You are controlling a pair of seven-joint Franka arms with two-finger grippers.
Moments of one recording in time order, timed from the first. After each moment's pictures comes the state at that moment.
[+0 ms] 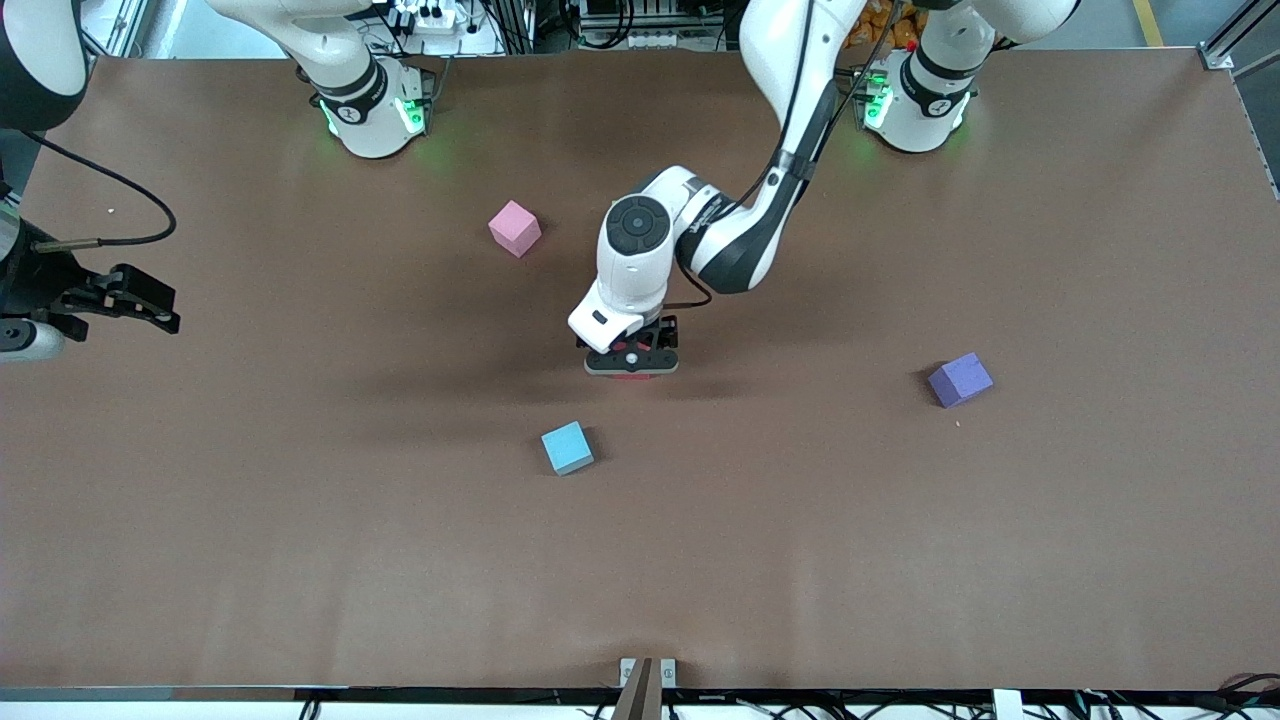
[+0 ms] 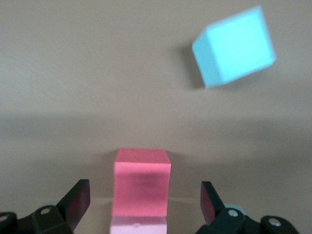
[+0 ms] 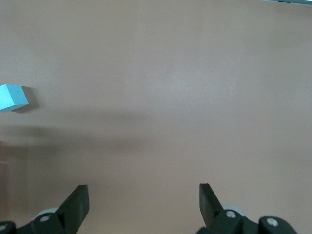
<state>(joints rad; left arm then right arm) -1.05 0.72 0.32 -1.42 -0.30 2.23 -0.71 0.06 0.13 -0.06 -1.47 -0.02 1.63 -0.09</state>
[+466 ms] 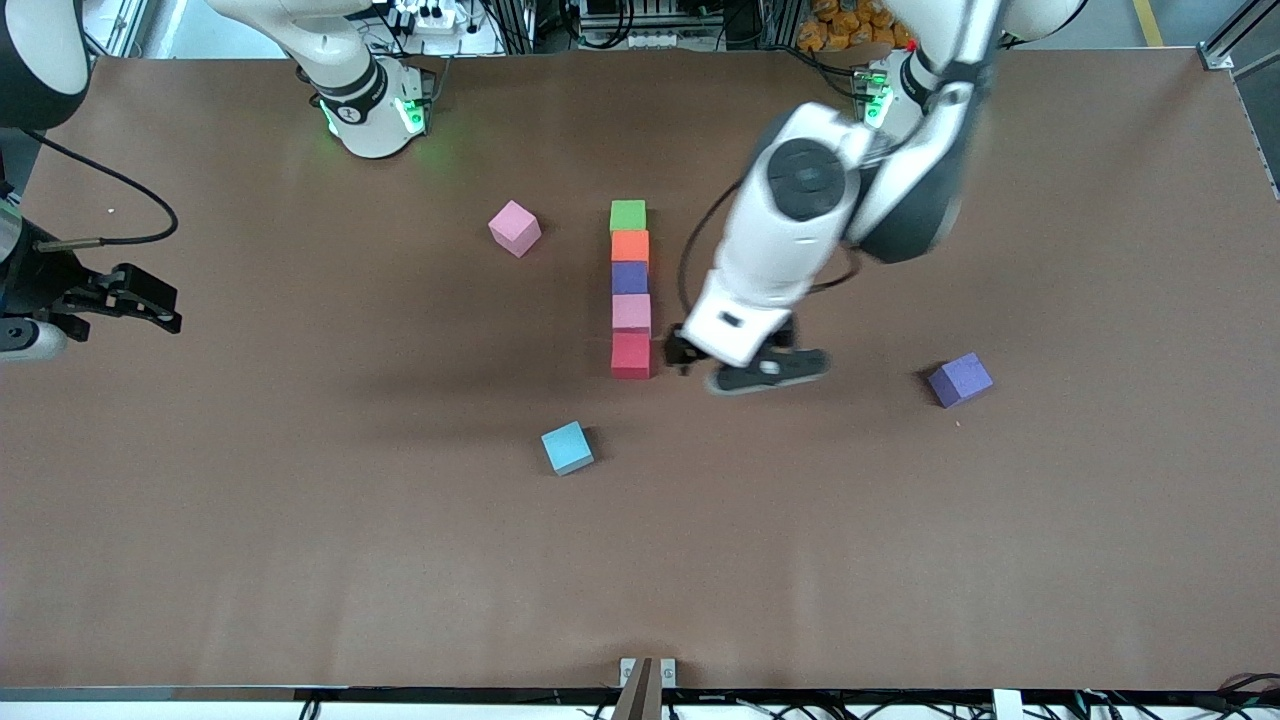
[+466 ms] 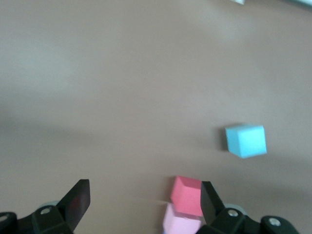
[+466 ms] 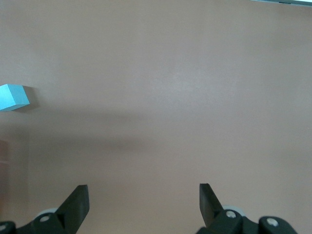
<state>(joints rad) -0.86 0.43 0.40 -1.42 -0.23 1.95 -0.71 0.06 0.13 -0.05 -1.47 -0.02 1.63 -0.09</state>
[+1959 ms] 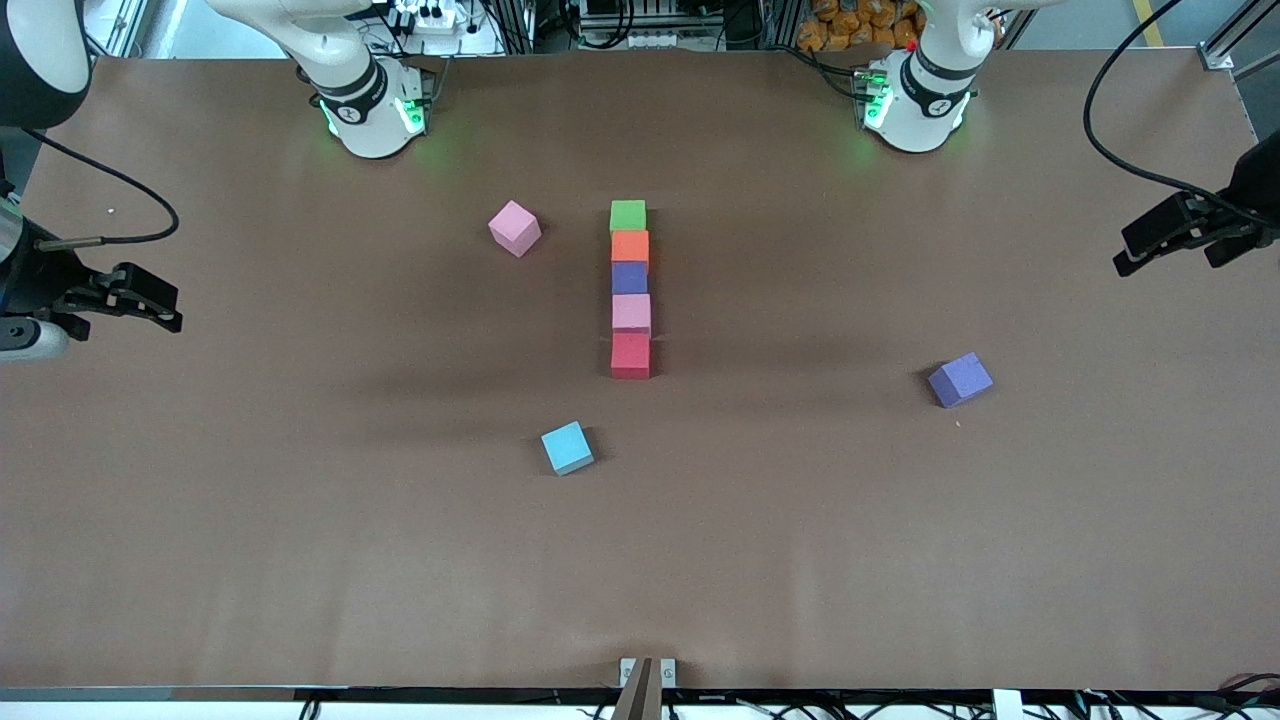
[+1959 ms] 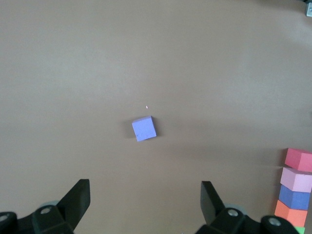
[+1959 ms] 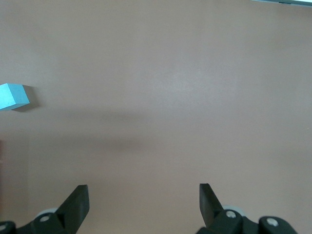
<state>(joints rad) 0.03 0.01 -0.07 -1.48 -0.03 1.54 -0.15 0.06 0.13 -0.05 -1.46 -0.02 1.62 -0.09</state>
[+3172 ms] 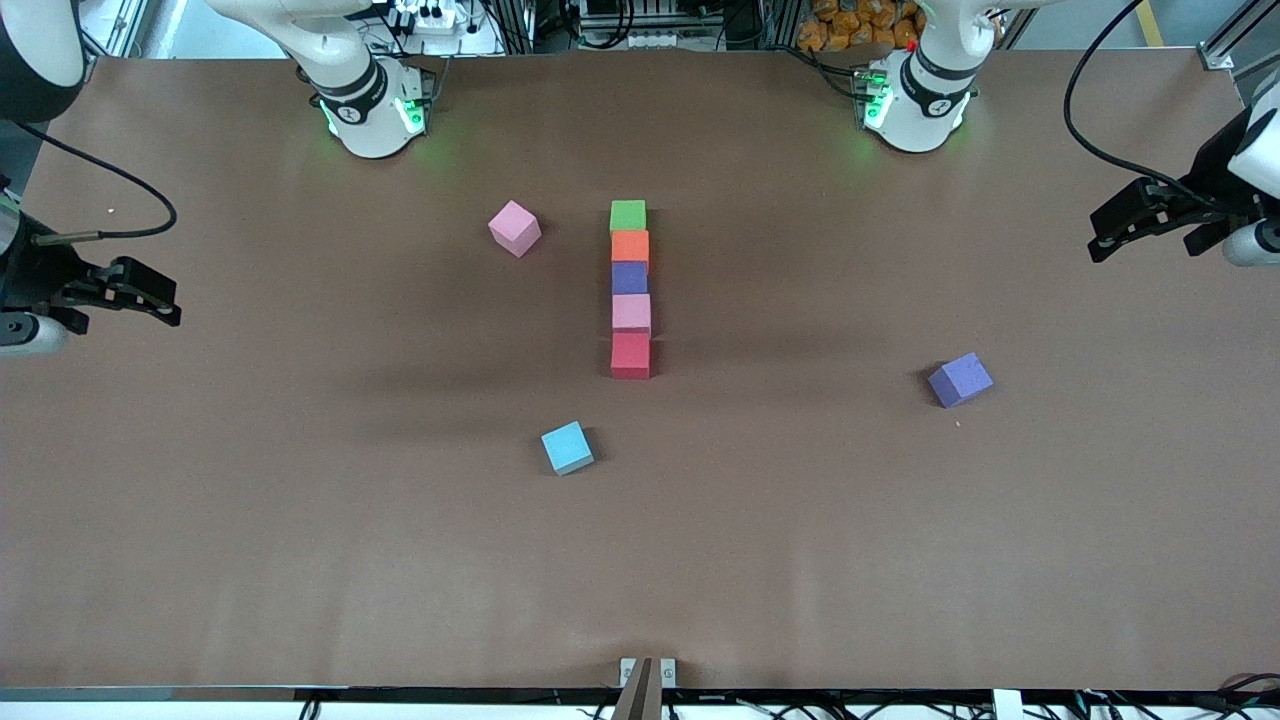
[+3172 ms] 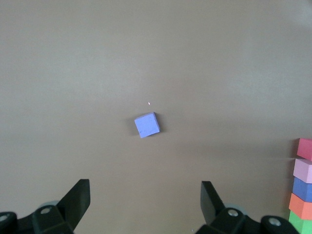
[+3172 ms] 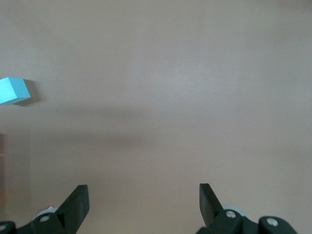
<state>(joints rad) -0.01 -0.01 -0.09 -1.50 0.02 1.54 -0.15 0.06 0.13 -0.05 -1.44 -0.02 1.57 -0.09</state>
